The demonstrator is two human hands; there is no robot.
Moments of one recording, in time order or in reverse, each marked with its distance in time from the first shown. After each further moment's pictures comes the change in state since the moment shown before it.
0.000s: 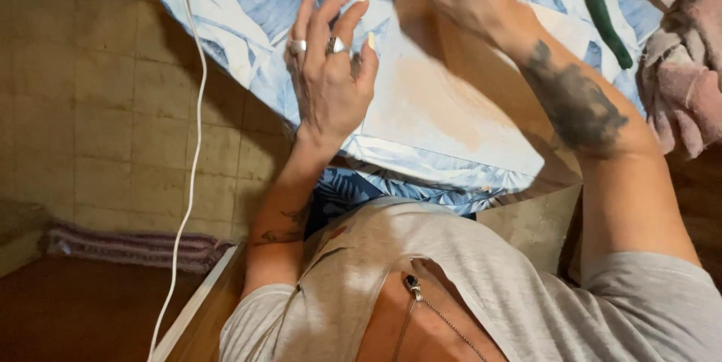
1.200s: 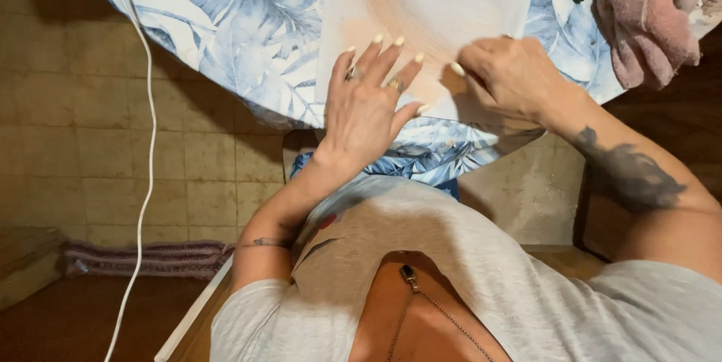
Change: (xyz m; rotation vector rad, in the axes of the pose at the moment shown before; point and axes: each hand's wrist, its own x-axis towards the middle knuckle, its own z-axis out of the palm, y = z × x) left_hand -0.049 0.083 0.005 0.052 -0.603 0.285; right_hand -0.166 -0.058 -0.073 -0.222 -0.374 0.114
